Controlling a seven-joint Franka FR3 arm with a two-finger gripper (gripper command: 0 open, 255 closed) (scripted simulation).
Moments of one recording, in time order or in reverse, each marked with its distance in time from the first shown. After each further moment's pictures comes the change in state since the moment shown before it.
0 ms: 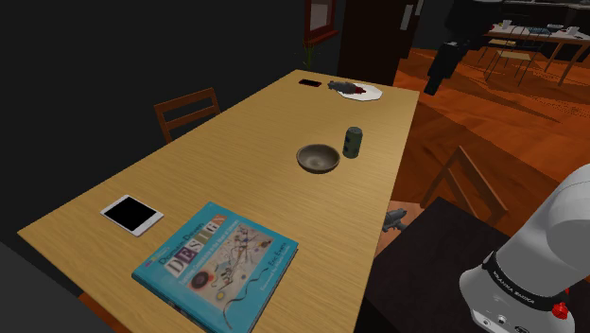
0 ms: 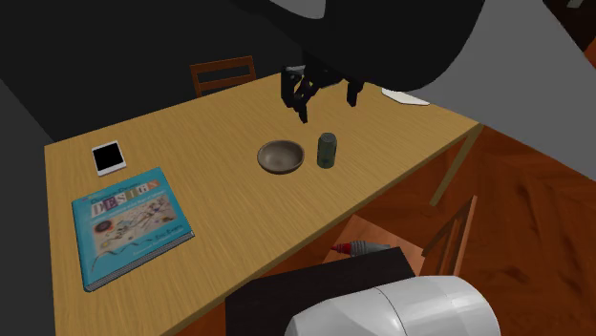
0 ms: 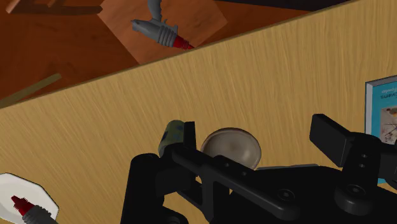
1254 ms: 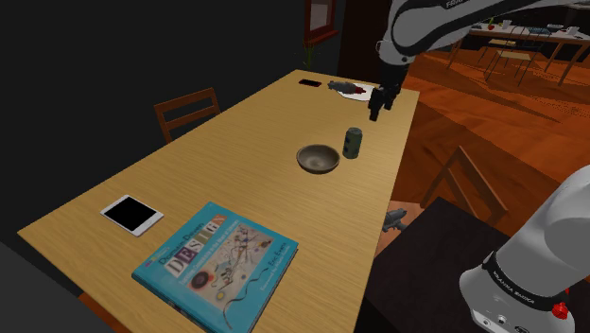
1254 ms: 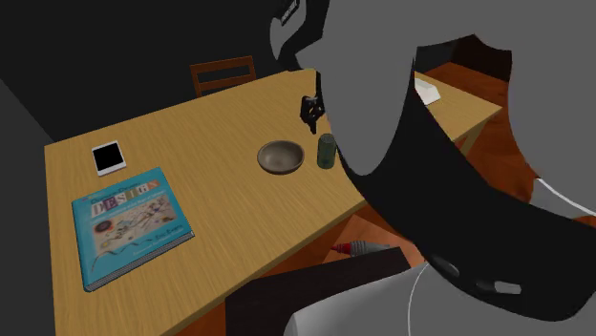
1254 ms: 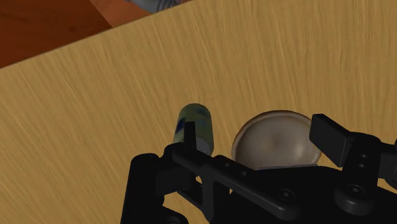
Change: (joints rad) arm -0.026 0.584 -0.146 0.088 0.016 0.427 -0.119
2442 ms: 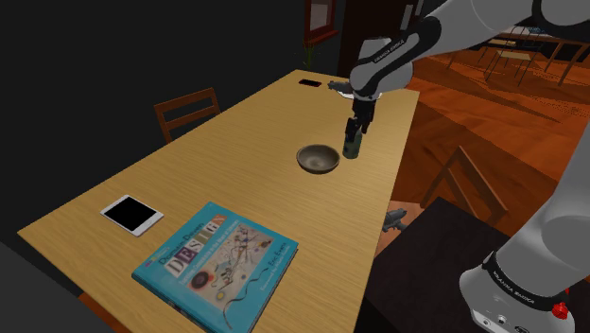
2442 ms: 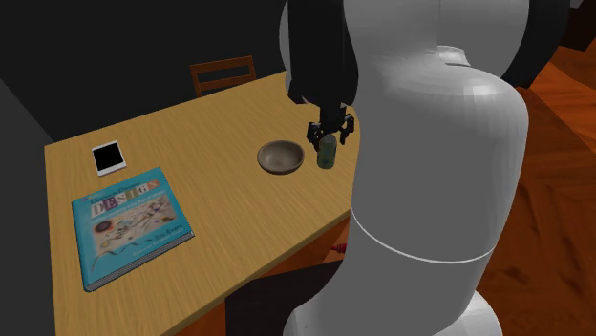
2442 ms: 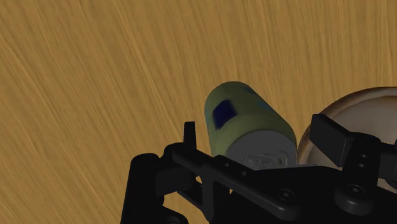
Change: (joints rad) arm -0.035 0.505 -0.036 0.224 0.130 0.218 -0.136
